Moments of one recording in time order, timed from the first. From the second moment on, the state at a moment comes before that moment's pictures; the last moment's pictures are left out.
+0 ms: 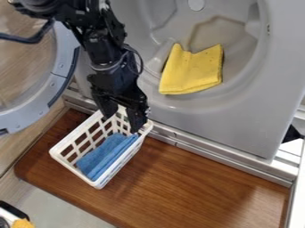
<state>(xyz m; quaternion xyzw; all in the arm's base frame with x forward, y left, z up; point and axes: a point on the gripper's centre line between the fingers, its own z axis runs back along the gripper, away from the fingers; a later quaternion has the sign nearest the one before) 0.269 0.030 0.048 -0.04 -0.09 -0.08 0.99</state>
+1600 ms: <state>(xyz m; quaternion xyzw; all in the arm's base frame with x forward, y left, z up) 0.363 0.007 0.021 -0.05 -0.17 -0.04 0.98</state>
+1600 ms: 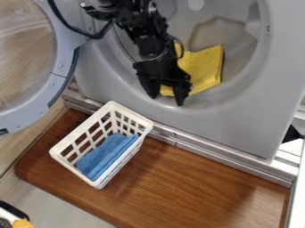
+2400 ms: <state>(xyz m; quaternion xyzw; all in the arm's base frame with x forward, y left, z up) 0.353 0.008 0.013 -0.03 -0.17 -0.04 0.98</state>
